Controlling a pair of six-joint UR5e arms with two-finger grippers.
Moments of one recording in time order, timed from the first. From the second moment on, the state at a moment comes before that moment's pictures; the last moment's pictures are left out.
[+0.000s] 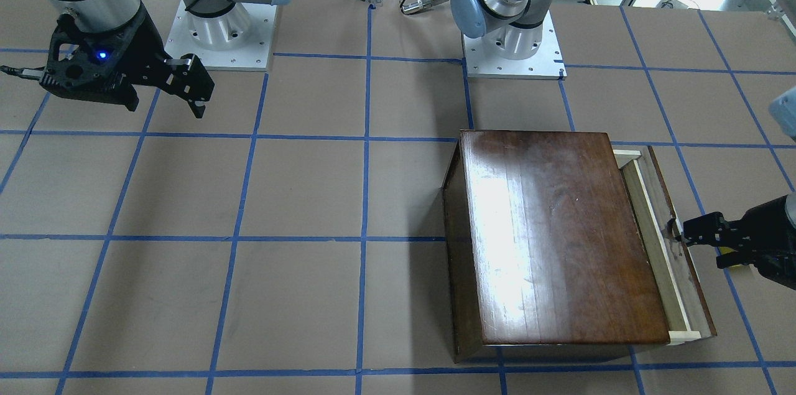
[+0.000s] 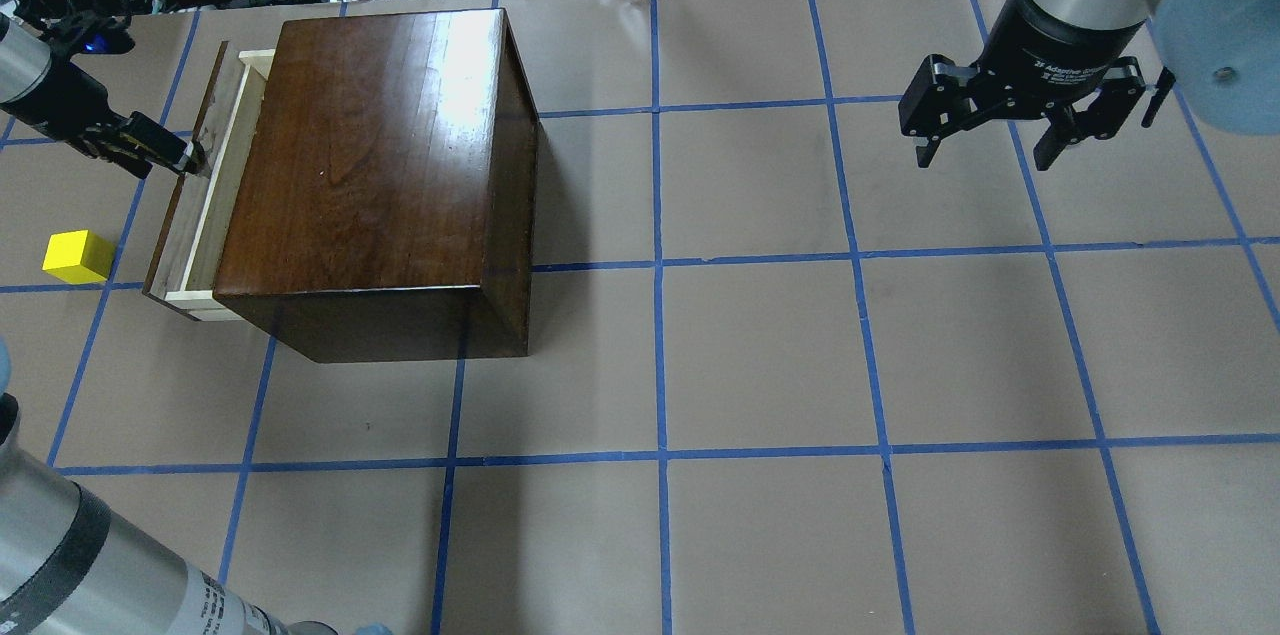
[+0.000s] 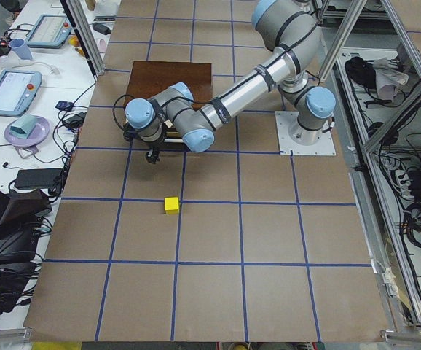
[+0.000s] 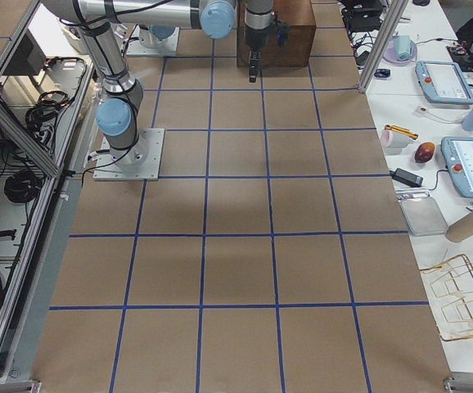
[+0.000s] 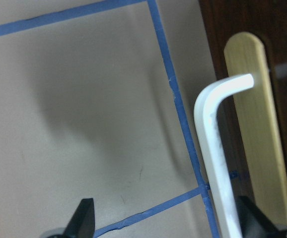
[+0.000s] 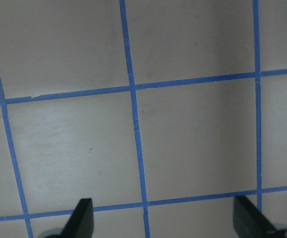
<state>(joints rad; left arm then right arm) -1.01 -2.09 -1.40 -1.39 1.41 0.87 1.52 -1.59 1.63 -1.60 -1.59 0.04</state>
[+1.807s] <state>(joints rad) -0.97 -2.13 -1.32 -1.39 1.44 0.95 1.52 -1.59 1.63 -1.60 -1.59 0.04</state>
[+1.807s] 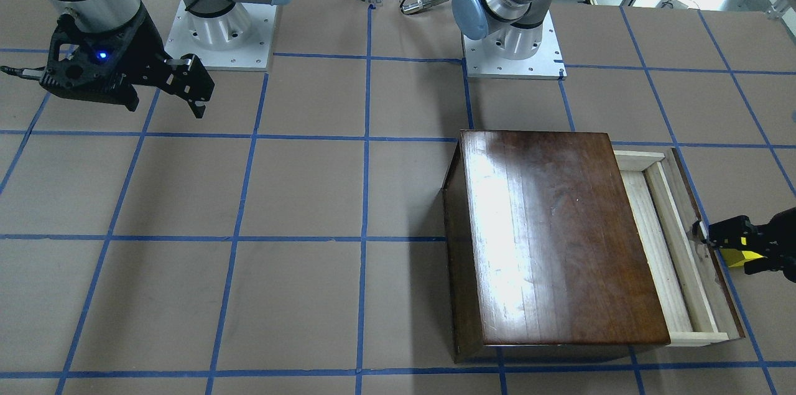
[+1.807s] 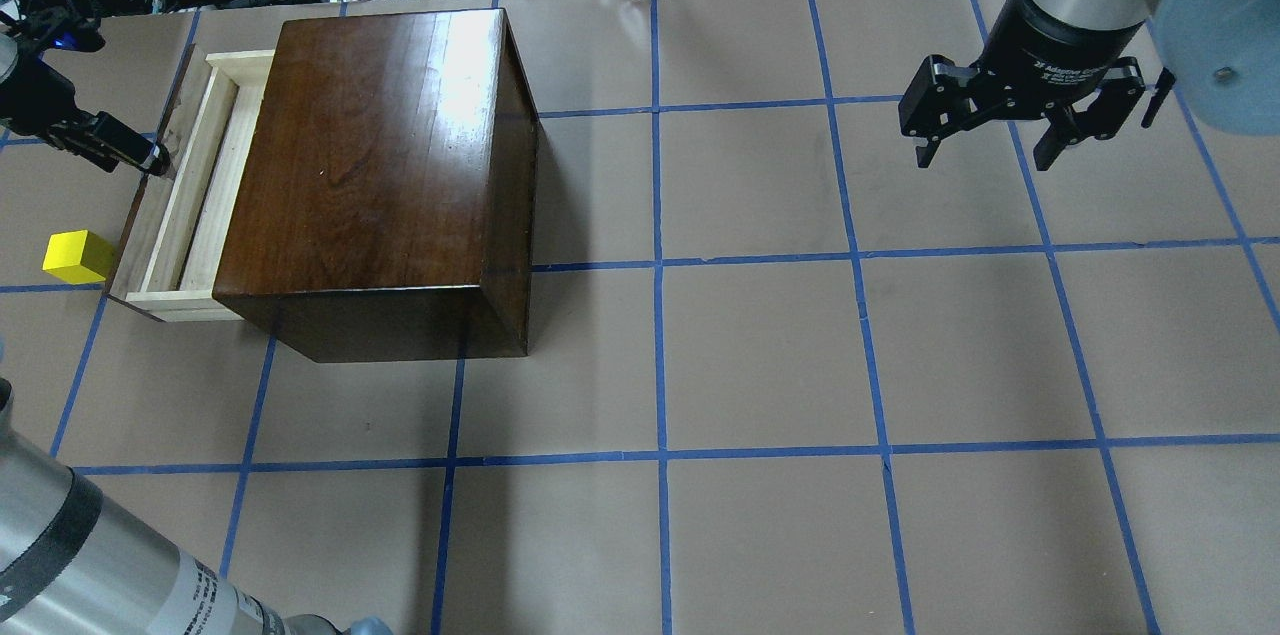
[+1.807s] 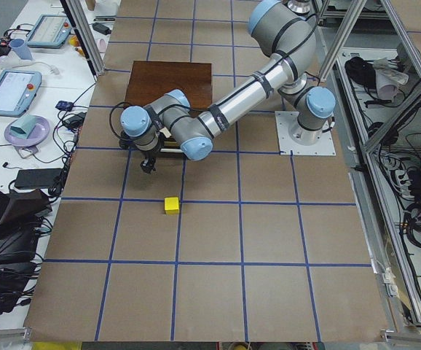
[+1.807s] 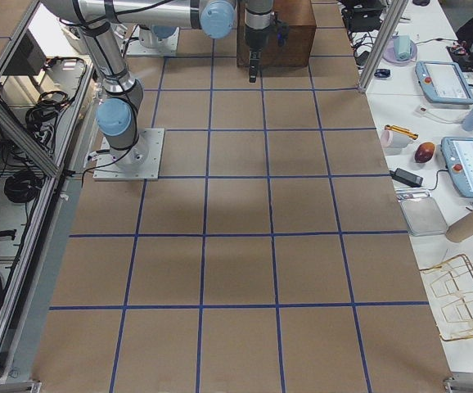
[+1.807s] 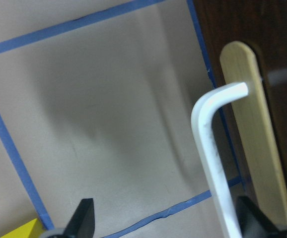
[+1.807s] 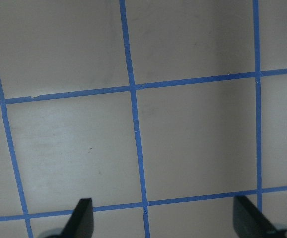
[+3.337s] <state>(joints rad) -0.92 -2.08 -1.30 -1.43 1.47 0.93 1.52 -1.59 1.63 -1.60 -1.59 0.04</state>
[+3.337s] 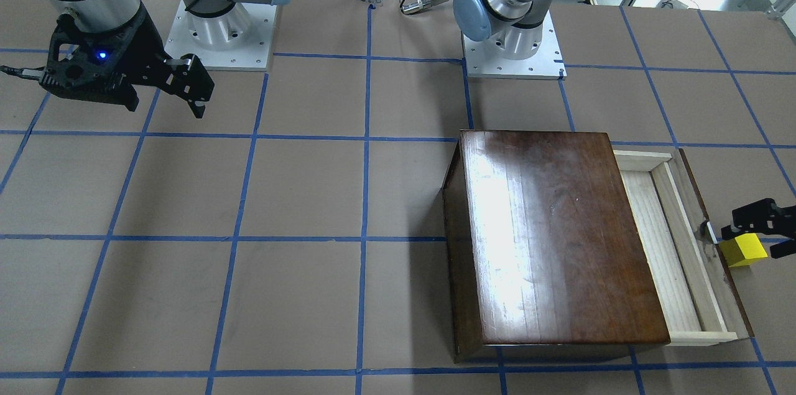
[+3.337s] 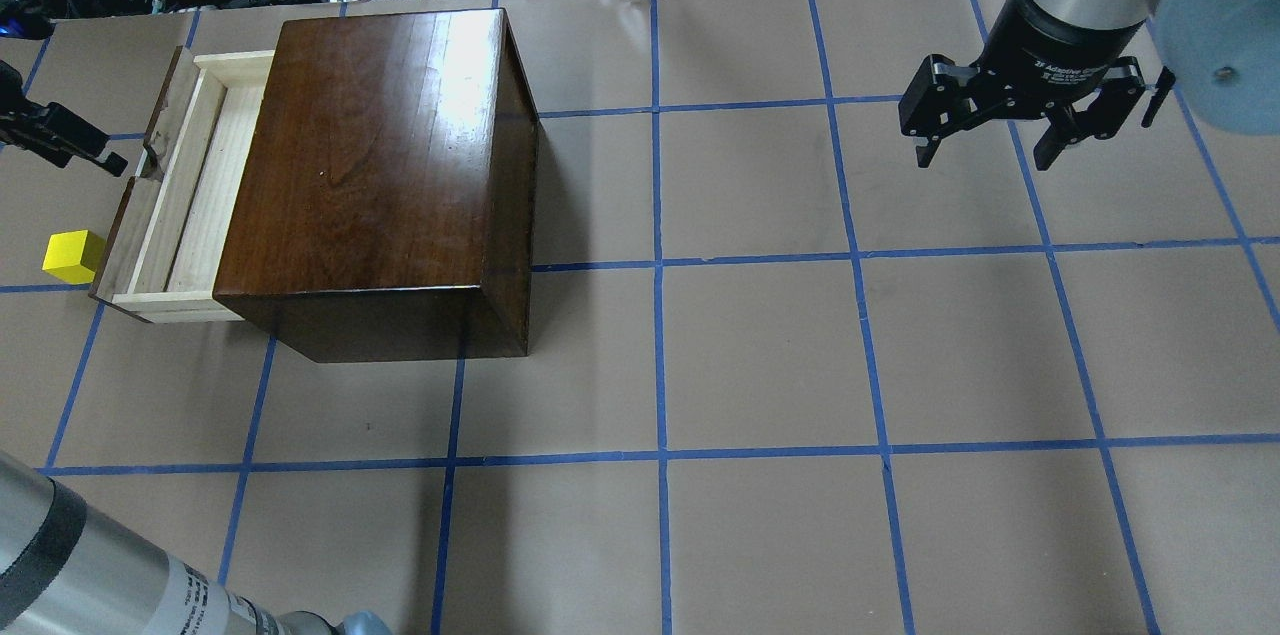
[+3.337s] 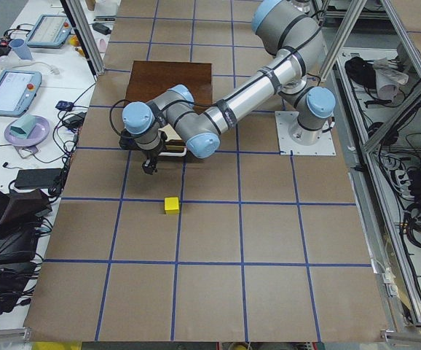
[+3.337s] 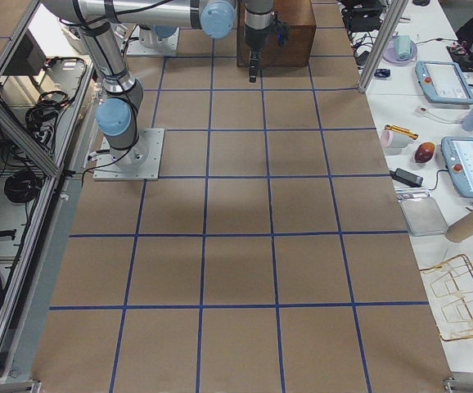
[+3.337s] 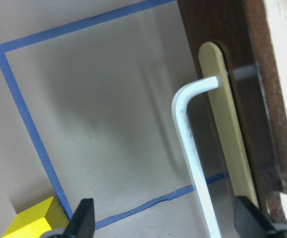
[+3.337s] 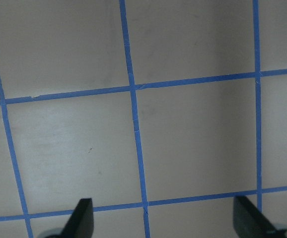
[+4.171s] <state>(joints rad) -0.82 -2.17 -1.21 -1.38 1.53 0.73 1.52 -1.59 1.63 -1.60 -1.59 0.04</state>
